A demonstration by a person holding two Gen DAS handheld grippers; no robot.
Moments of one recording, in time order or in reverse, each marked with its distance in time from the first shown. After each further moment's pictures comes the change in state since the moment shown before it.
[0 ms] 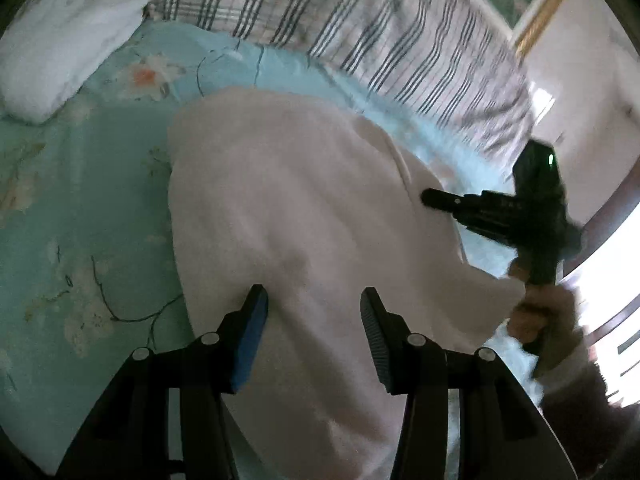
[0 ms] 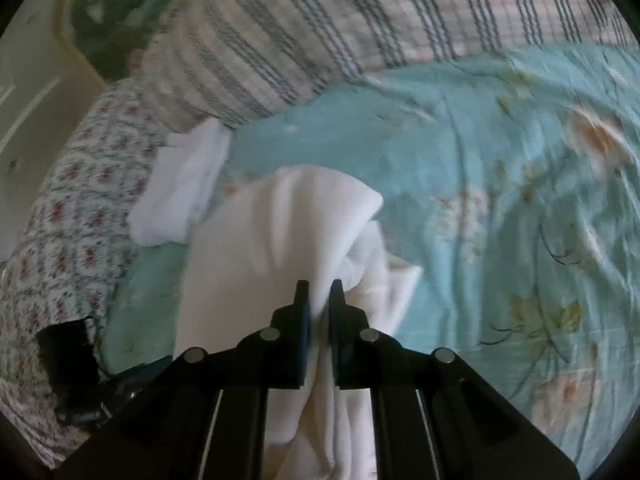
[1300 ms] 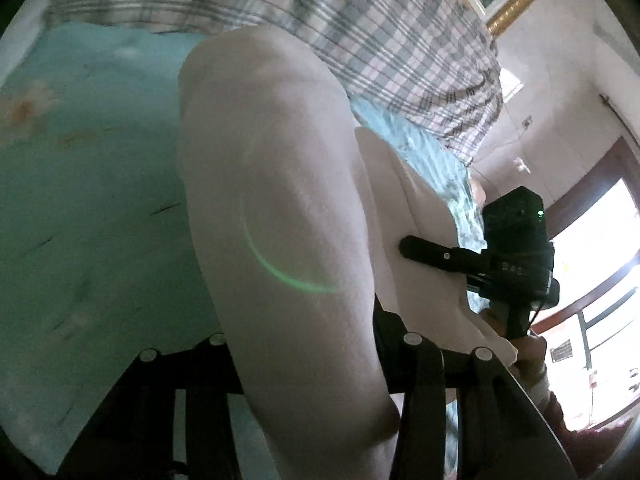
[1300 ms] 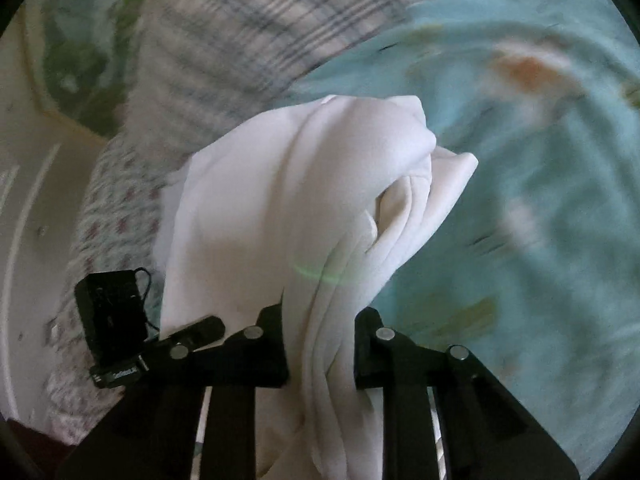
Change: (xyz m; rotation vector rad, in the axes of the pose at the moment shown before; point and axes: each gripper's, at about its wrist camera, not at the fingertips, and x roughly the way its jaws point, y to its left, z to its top) left arm 0.046 -0.055 0.072 0.009 0.101 -0.201; right arm -0.039 -0.073 0.002 0.144 0.010 0.226
